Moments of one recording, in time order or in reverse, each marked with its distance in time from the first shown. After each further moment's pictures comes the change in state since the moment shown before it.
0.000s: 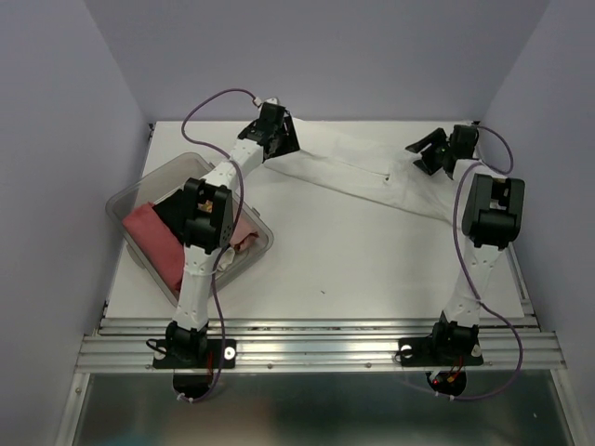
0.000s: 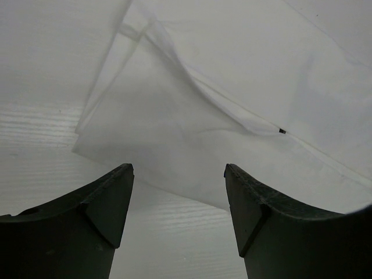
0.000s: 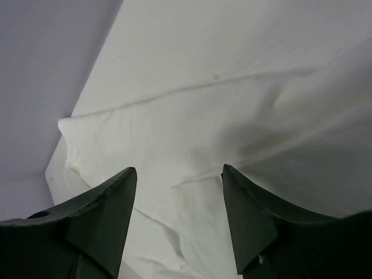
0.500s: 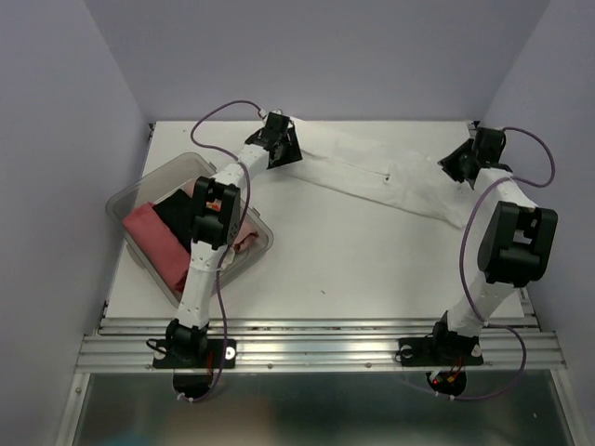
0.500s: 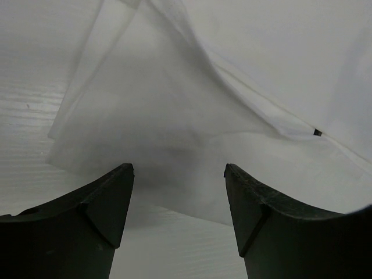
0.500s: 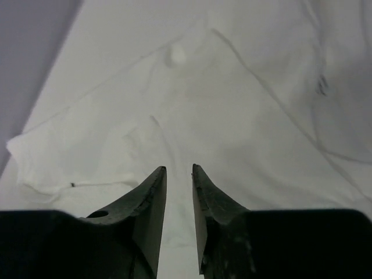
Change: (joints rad) left arm -0.003 0.116 0.047 -0.009 0.013 -0.014; right arm -0.037 -0.407 -0.225 -0.193 0.269 -0.137
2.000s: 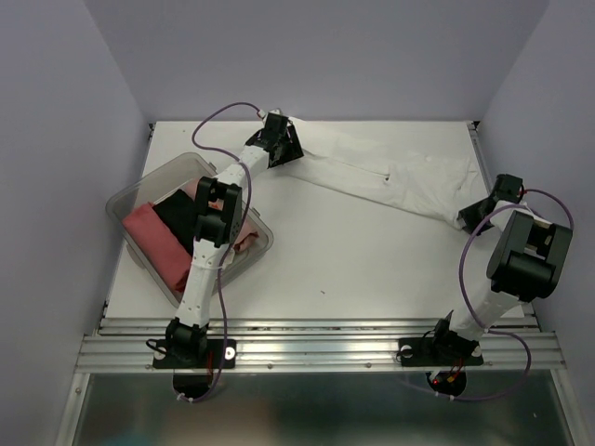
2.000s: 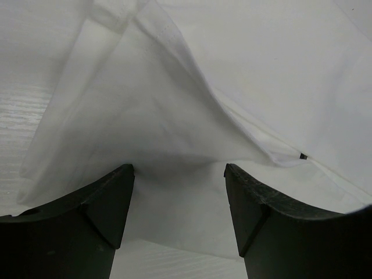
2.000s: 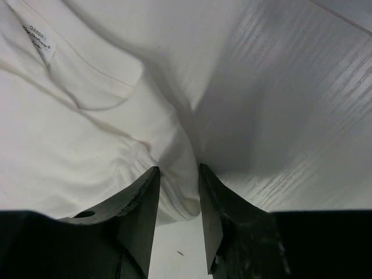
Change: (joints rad) left arm 0.016 0.086 0.060 0.069 0.053 -0.056; right arm -0.219 -0.116 -0.396 -0.084 0.098 0.031
